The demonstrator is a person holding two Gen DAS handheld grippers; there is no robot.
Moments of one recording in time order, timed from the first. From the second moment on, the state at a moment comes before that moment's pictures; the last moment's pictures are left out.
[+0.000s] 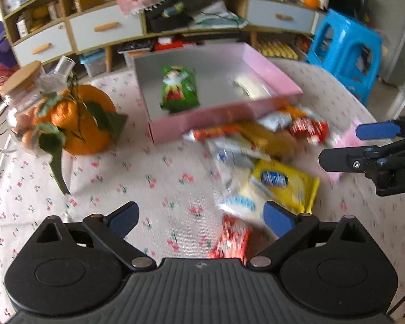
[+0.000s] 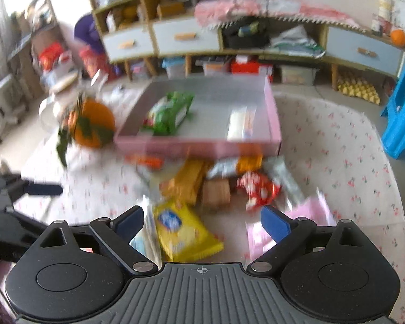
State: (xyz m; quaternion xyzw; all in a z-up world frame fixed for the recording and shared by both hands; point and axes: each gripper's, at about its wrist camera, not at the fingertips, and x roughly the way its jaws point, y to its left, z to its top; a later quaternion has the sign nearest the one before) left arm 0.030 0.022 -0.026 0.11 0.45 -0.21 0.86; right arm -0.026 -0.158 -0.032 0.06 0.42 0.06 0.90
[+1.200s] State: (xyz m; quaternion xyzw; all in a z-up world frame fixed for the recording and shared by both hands) left arm 0.020 0.051 -0.047 0.07 0.49 -0.23 0.84; right arm -0.060 -0.066 -0.086 -0.16 0.37 0.20 0.89
